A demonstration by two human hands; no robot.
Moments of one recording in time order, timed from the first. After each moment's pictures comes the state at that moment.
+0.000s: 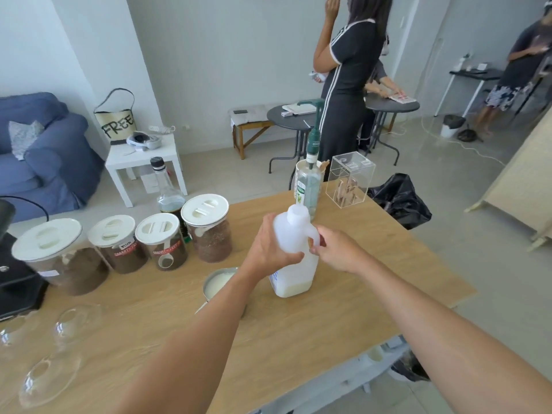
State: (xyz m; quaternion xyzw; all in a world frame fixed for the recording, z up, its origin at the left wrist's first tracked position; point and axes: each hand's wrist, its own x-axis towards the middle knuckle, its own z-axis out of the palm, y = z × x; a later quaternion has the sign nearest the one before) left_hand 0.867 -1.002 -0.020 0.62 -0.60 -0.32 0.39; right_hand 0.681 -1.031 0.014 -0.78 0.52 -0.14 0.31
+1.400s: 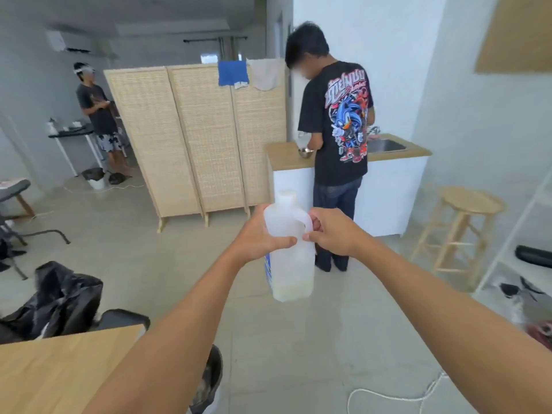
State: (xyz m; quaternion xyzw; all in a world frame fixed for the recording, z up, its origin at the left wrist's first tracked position) left_hand 0.234 -0.851 0.093 0.06 -0.87 -0.47 0.14; right_hand 0.167 -0.660 0.128 -0.37 0.88 -0.29 0.04
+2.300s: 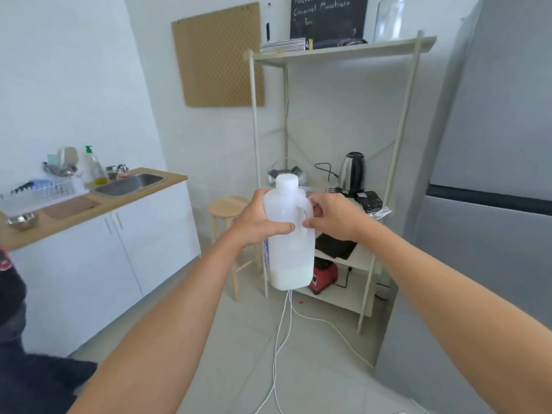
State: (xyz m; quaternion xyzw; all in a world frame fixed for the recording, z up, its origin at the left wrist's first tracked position) left_hand 0.051 -0.444 0.146 -0.34 -0.79 -0.50 -0.07; right_hand 0.168 -0.275 0.178 0.04 0.96 -0.22 -0.14
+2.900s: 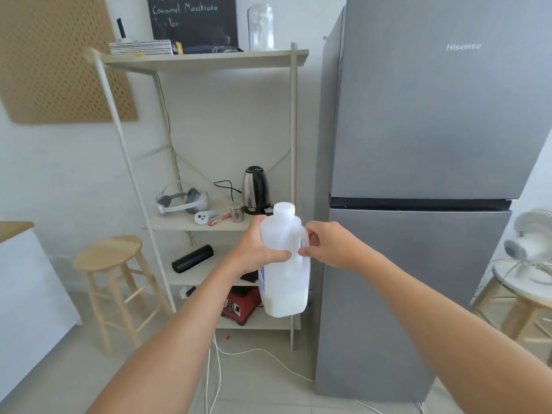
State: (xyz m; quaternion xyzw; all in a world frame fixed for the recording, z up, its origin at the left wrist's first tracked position) left_hand 0.016 -0.206 0.115 -0.49 -0.70 -0.47 -0.22; right_hand 0.193 -0.097 0.147 0.27 0.93 -0.22 -0.14
